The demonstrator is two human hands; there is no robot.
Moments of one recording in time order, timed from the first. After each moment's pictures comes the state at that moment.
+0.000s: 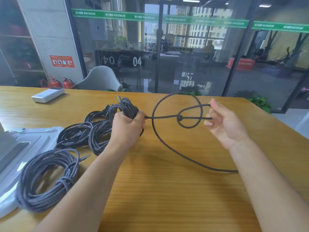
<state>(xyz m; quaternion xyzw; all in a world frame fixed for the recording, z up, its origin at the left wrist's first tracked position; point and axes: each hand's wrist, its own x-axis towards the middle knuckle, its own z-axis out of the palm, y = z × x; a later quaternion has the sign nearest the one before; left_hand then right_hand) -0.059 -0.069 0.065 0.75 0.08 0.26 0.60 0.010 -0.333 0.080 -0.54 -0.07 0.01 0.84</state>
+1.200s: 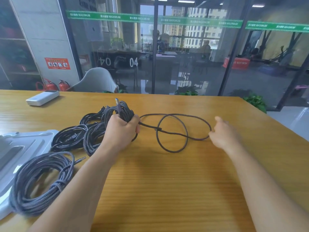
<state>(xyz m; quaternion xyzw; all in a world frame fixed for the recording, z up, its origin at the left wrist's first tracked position) -0.064 -0.066 0.069 0.81 0.08 0.21 0.54 0.039 -0.369 0.039 -0.99 0.06 -0.08 0.12</state>
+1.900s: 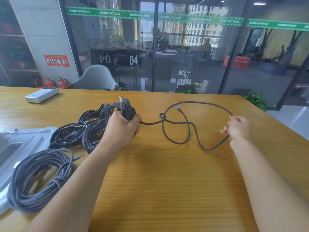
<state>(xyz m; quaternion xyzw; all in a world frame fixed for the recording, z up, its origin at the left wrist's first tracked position) -0.063 -0.064 0.067 0.84 0.05 0.21 0.49 0.064 -0.397 0.030 -0.69 0.21 -0.18 0.66</state>
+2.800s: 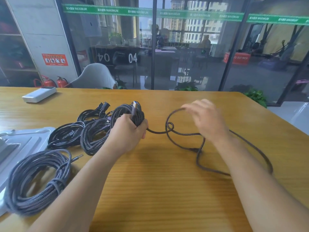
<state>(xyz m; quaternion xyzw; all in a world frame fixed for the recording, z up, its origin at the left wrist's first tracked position) -0.060 -0.071 0.059 0.89 0.01 0.15 0.43 0.036 -0.329 0.052 -0.87 -0.29 -0.34 0.19</state>
